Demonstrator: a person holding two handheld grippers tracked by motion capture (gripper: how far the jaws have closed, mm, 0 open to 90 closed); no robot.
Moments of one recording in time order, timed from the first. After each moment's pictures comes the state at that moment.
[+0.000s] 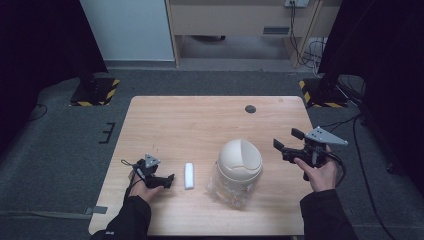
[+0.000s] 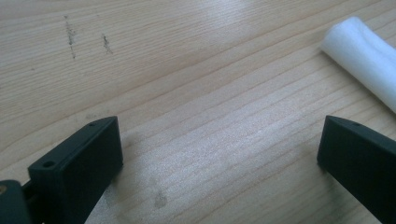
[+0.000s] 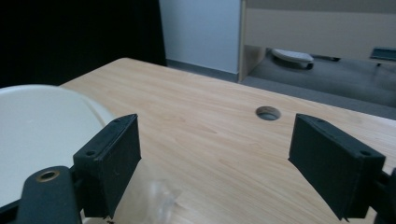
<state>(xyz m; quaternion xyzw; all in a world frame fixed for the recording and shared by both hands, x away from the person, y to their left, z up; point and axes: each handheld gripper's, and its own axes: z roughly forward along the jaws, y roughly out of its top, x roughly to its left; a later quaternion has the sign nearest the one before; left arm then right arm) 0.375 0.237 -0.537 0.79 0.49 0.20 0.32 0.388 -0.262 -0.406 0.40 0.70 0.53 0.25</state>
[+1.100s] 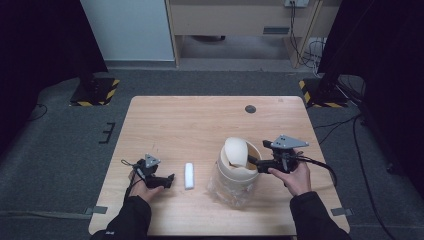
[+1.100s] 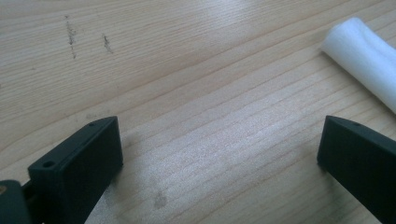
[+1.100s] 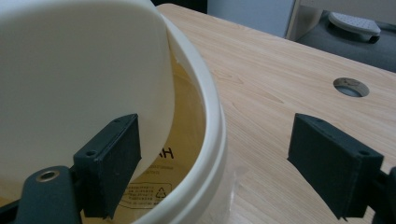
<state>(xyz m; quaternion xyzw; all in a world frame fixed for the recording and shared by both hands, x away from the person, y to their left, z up) 0.375 0.236 -0.537 0.79 0.49 0.20 0.32 0.392 -0.199 -0.440 0.35 0.78 0.48 0.18</state>
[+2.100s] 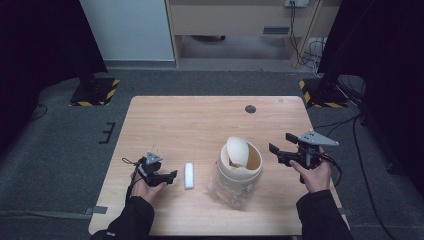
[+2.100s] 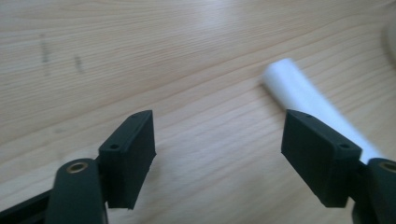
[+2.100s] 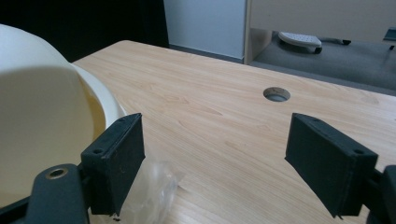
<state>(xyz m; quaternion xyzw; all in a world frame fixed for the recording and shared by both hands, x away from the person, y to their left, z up) 0.366 0.217 -0.509 0.77 0.50 0.15 0.36 0.392 -0.256 -0.425 0.41 0.72 0.51 0.23</state>
